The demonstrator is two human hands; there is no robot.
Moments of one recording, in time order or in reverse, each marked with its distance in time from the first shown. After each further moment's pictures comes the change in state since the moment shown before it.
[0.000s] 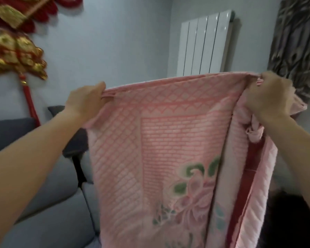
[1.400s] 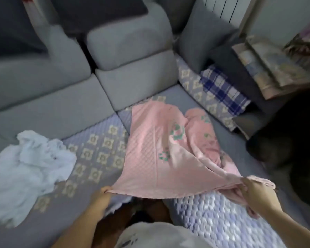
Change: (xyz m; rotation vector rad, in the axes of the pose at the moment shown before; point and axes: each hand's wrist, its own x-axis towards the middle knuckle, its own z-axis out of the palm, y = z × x) left_hand -0.691 0.154 0.052 -0.512 -1.133 -1.546; right_hand -0.485 0.364 -0.086 -0.365 -1.337 -0.262
